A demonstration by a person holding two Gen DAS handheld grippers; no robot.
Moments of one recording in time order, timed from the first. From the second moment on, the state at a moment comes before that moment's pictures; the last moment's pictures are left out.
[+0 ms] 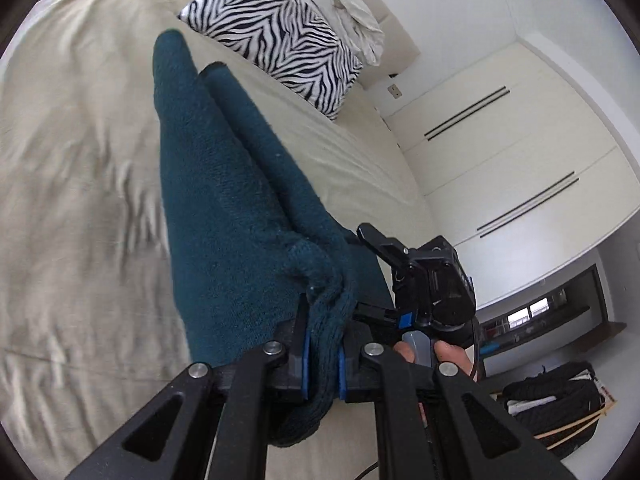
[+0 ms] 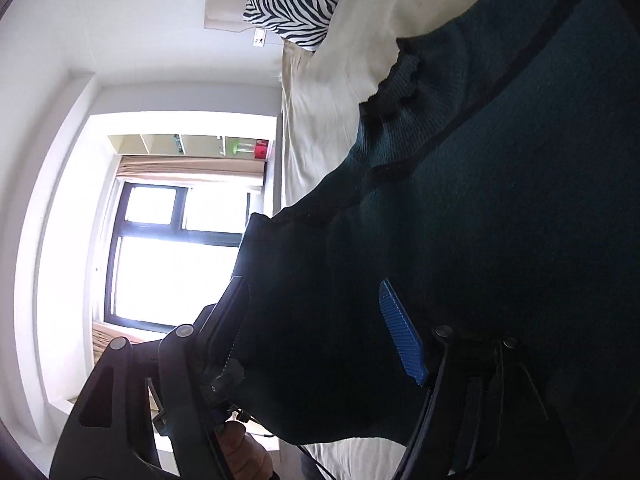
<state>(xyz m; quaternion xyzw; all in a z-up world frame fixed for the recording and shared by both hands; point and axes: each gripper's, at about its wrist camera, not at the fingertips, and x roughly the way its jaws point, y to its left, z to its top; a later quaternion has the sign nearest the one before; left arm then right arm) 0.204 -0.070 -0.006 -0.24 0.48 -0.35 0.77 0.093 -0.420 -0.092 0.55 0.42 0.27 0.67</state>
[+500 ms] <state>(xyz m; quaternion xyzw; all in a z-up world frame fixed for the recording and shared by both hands) 0.179 -0.137 -0.040 -0.20 0.48 -0.40 0.76 0.084 -0.511 -0.115 0.57 0.42 0.25 0.66</state>
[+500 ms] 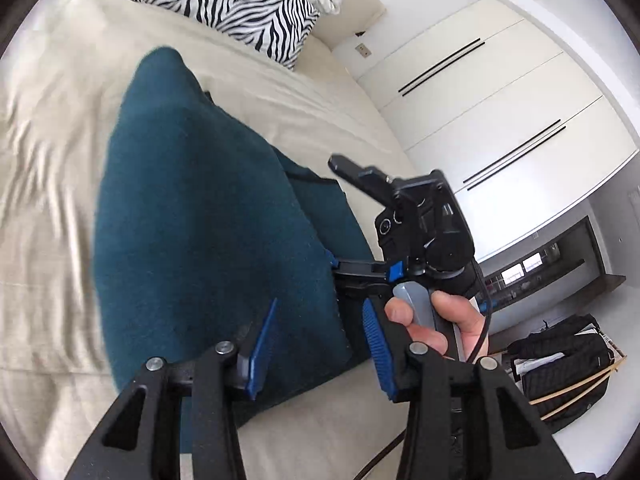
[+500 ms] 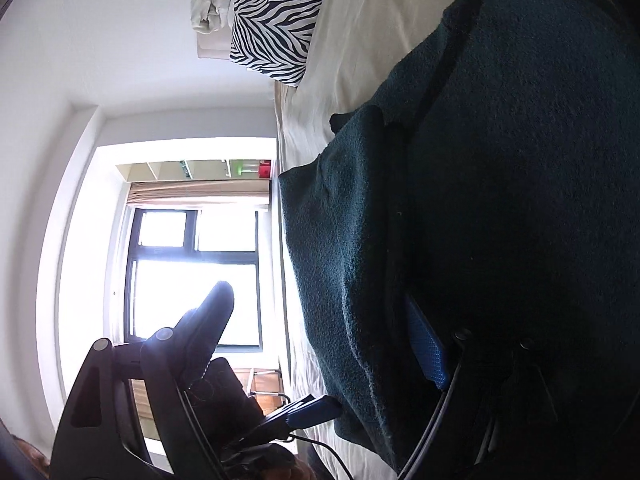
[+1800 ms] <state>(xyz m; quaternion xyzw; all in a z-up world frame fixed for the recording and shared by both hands) 0.196 -0.201 -0.036 -0.09 0.48 -0.36 0.79 0.034 -0.613 -0.087 0.37 0.51 0.08 0.77</state>
